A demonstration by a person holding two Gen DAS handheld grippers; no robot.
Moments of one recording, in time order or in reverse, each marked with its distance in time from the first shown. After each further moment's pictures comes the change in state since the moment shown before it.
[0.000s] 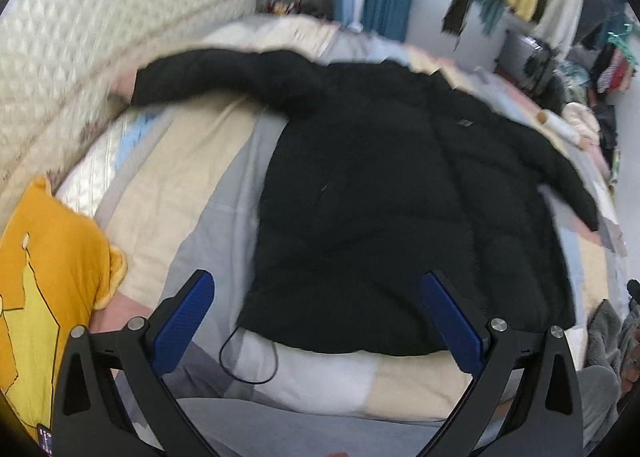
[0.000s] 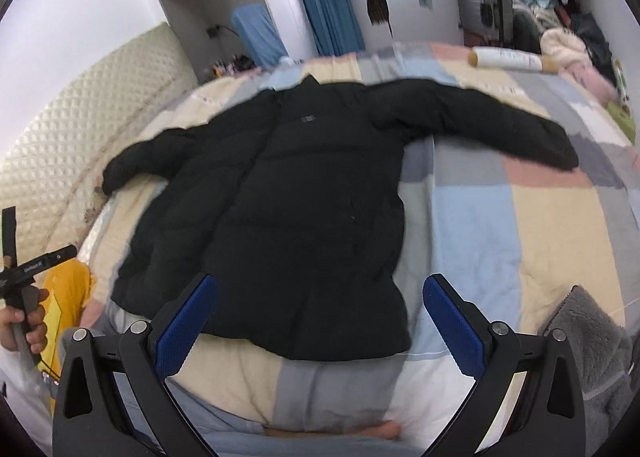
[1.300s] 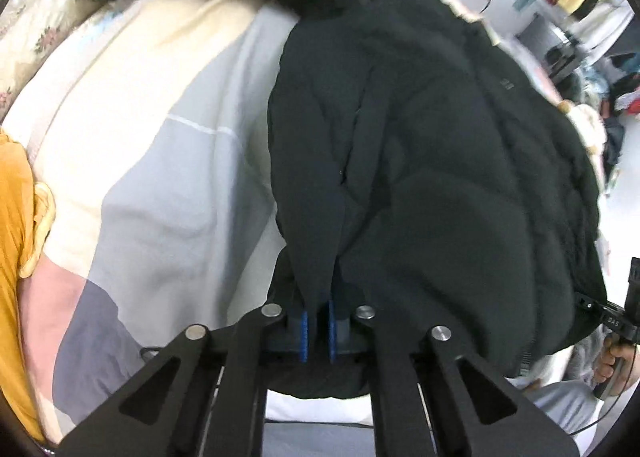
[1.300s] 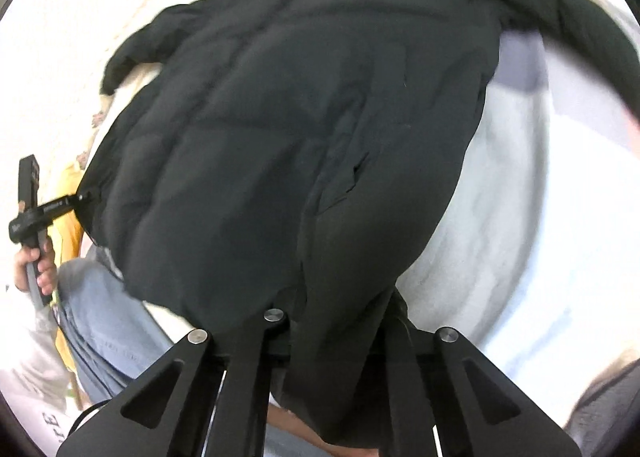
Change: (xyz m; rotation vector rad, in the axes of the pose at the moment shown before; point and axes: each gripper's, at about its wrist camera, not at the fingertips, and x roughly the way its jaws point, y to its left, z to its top) left arm 0.080 0.033 -0.015 -0.134 0.223 -0.122; right arm 0.105 0.000 0.007 -0.140 0.444 0.164
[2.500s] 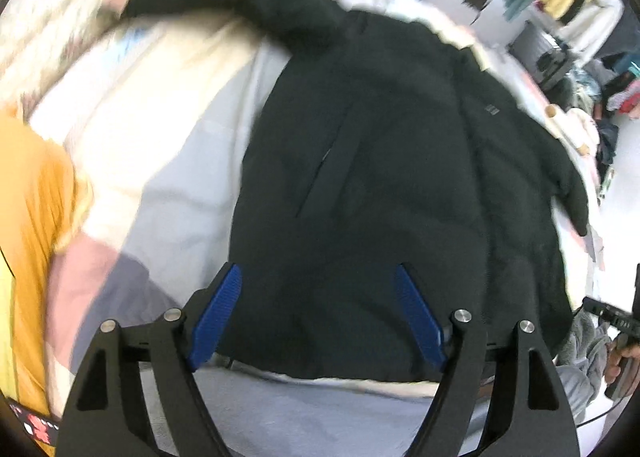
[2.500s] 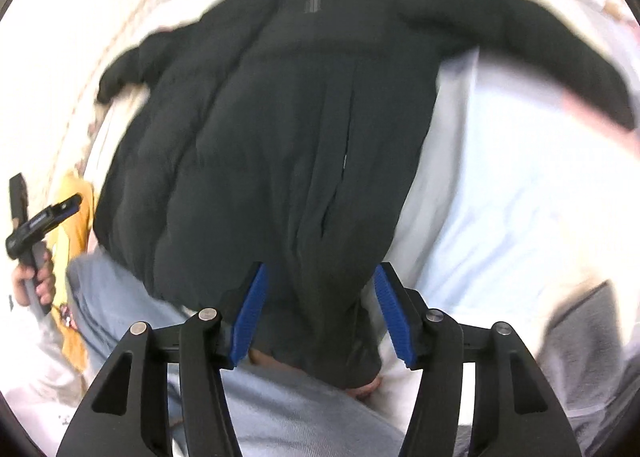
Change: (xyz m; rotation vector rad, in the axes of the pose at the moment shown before) left arm -0.060 -0.026 0.017 0.023 -0.067 0.034; right arm -0.058 -0.011 -0.003 0.096 -0.020 -0.071
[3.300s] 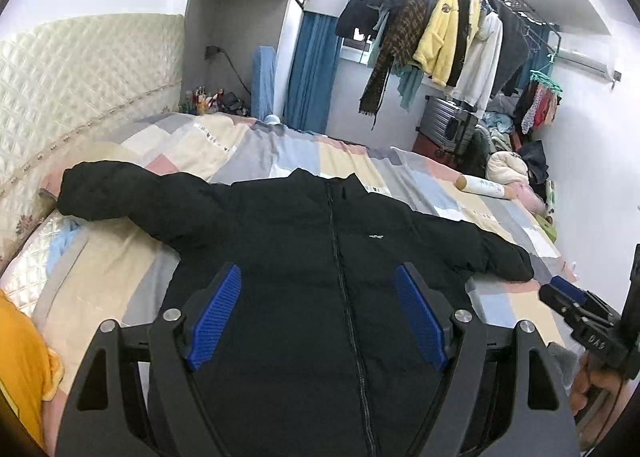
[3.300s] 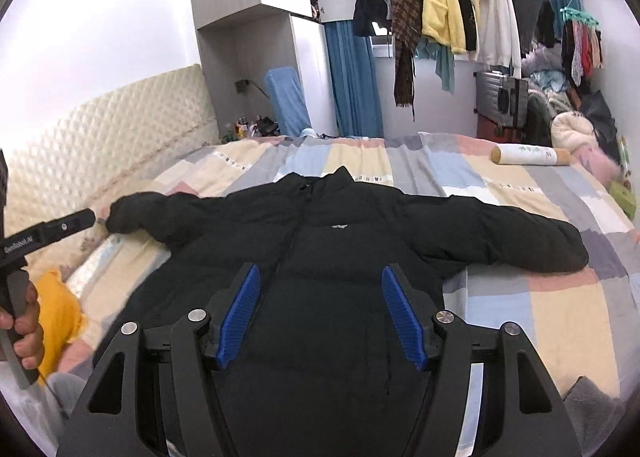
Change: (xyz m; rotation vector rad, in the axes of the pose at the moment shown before) left arm -0.071 -0.109 0.047 0.245 -0.494 -0.183; right arm -0.042 0.120 0.002 -0.096 -0.724 -0.148
